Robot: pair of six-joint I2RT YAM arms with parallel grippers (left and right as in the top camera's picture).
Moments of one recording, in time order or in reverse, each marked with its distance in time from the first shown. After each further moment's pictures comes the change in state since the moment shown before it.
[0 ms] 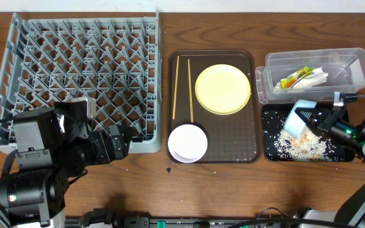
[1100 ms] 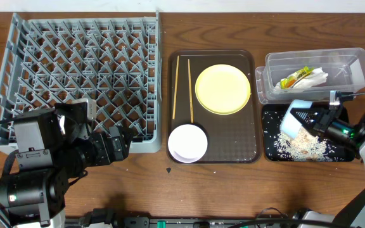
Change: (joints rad) left arm 0.000 0.000 0.000 -0.017 0.000 0.000; right arm 0.043 -0.071 -0.002 -0.045 0.024 0.024
